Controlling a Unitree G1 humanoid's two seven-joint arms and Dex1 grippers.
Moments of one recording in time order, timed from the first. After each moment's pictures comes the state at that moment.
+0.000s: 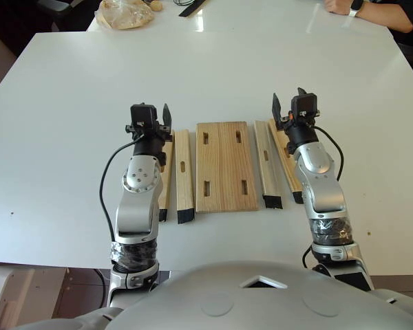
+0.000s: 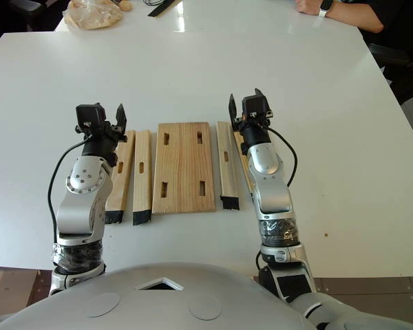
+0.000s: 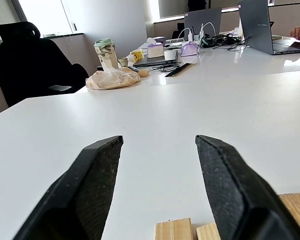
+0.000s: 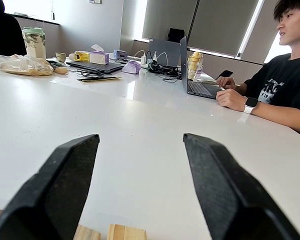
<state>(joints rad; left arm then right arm) 0.02 0.05 -0.01 -0.43 0.07 0.47 0.04 -0.13 -0.07 0.08 -0.10 -0.09 0.20 0.03</state>
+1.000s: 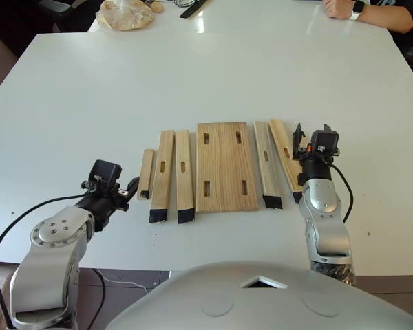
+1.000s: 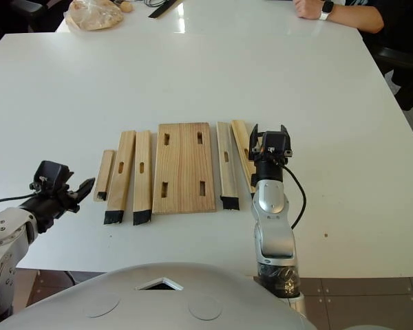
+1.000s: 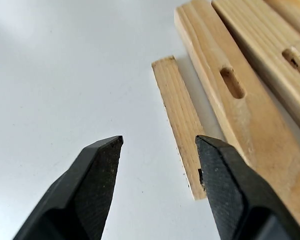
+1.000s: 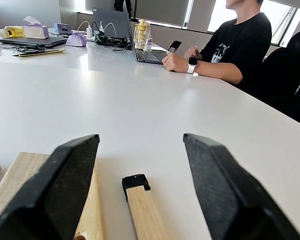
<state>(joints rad) 0.44 0.49 0.29 -0.93 -0.19 1.18 -0.39 0.21 0.03 0.08 -0.37 -0.16 0.26 -0.15</state>
